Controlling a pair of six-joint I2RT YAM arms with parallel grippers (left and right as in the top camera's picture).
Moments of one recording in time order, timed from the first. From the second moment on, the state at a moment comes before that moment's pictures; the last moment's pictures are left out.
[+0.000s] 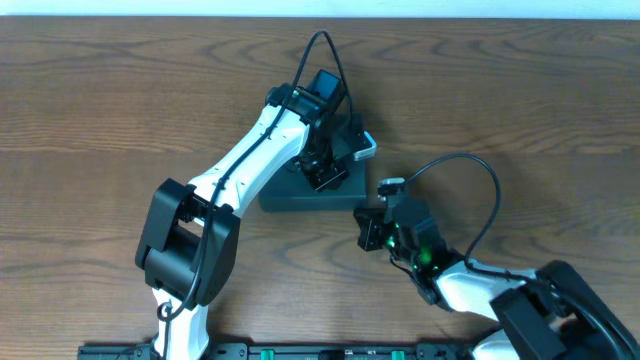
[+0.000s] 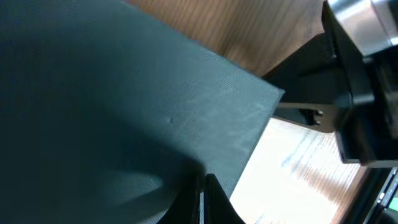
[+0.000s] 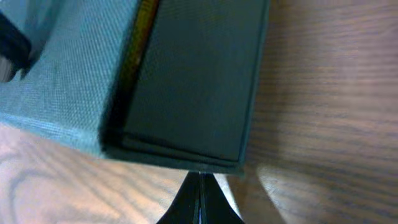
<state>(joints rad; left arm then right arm) -0.54 2.02 1.65 -1.13 0.40 0.53 0.55 1.56 0.28 0.66 -0.14 0.61</state>
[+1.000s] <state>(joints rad) -0.27 1.17 1.42 -1.38 0.55 0.54 0.52 0.63 0.54 -0.54 -0.32 0.49</state>
